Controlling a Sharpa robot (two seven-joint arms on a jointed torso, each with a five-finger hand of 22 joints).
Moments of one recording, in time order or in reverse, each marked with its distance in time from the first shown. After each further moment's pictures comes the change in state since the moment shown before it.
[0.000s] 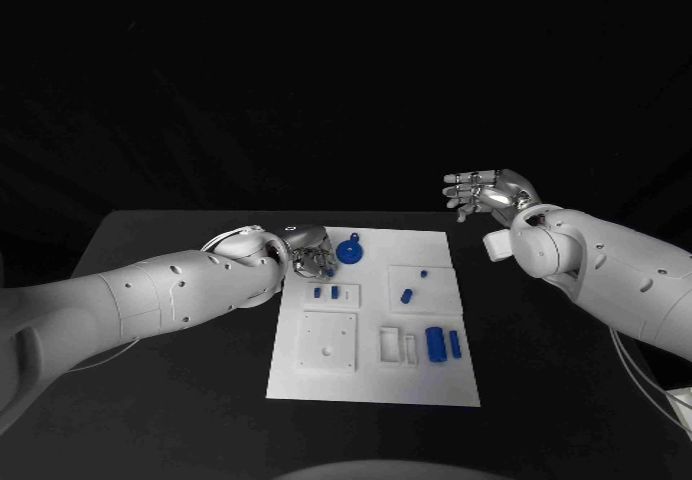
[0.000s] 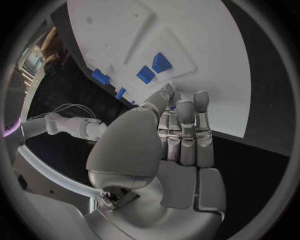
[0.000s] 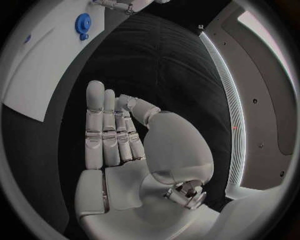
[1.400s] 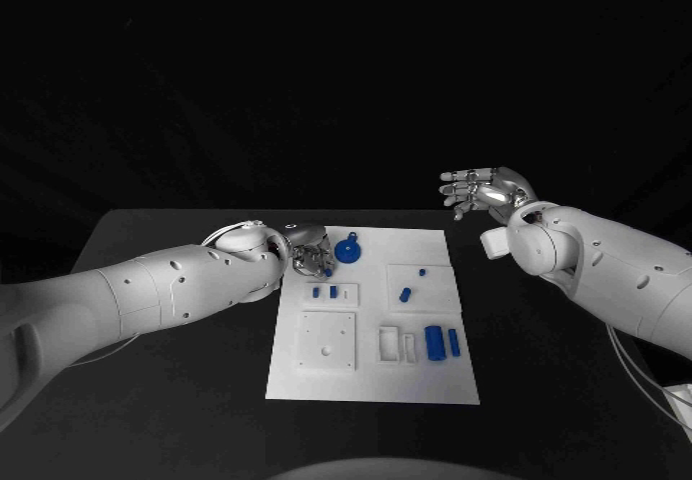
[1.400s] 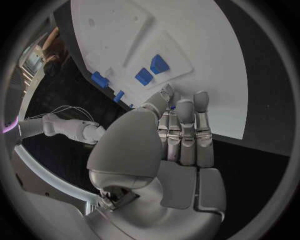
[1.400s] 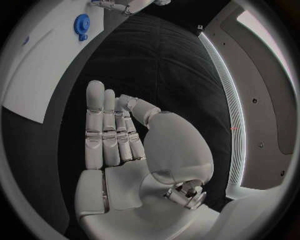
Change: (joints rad) left arm 0.009 0.008 0.007 -0.003 -0.018 0.071 -0.038; left_hand 0.003 0.014 -0.006 0.000 -0.013 -0.005 -0.002 0.001 0.000 -0.005 0.005 0.000 0.000 -0.004 0.003 0.000 0.002 0.000 -0.004 0.004 -0.004 0.000; right arm 0.000 0.000 0.000 0.004 0.000 0.005 -0.001; right_hand -0.004 0.004 -0.003 0.002 0.000 0.000 0.000 0.000 0.000 0.000 0.000 0.000 0.000 0.001 0.001 -0.004 0.000 0.000 0.002 0.002 -0.005 0.000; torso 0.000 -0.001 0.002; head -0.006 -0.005
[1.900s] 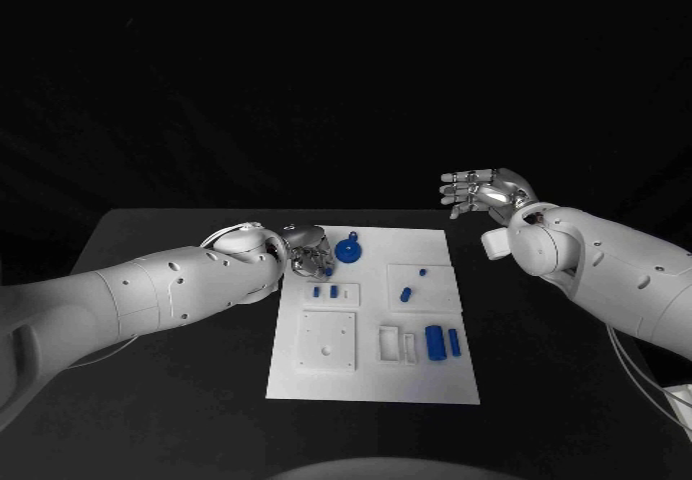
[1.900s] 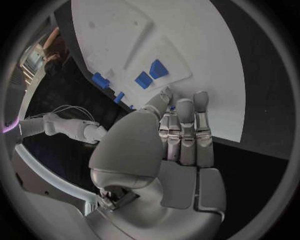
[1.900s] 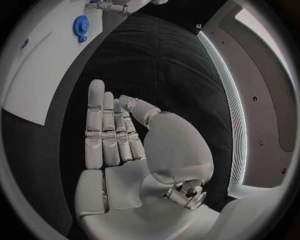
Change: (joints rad) left arm -0.005 -0.007 -0.004 0.000 0.010 -0.003 0.012; left_hand 0.010 0.013 -0.029 -0.001 -0.006 -0.099 0.002 0.006 0.030 -0.009 -0.006 0.000 0.003 -0.009 -0.002 -0.004 -0.002 0.000 -0.007 0.000 -0.013 0.001; right arm -0.003 0.001 0.000 -0.007 0.018 0.016 0.000; right_hand -0.007 0.007 0.011 -0.005 0.004 -0.008 0.008 0.000 0.001 -0.020 0.012 -0.026 -0.004 -0.031 0.031 -0.063 -0.325 0.000 -0.046 0.025 -0.159 -0.111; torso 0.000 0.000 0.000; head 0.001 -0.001
